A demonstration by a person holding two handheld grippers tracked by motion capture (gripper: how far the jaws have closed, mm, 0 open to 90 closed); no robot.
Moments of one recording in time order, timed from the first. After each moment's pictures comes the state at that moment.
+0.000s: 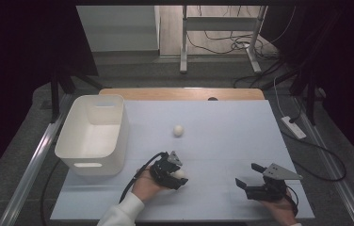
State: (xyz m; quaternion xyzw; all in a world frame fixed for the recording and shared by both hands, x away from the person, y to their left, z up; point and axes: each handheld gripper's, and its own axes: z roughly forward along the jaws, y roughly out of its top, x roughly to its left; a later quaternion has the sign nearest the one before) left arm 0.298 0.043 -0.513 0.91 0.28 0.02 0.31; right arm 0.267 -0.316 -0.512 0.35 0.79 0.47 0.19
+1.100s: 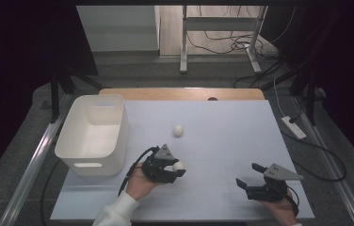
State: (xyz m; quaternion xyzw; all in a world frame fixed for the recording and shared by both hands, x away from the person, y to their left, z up) left arm 0.288 0.067 -0.479 0.87 0.29 0.06 0.39; right arm 0.266 -0.317 -0.511 0.34 0.79 0.47 0.19
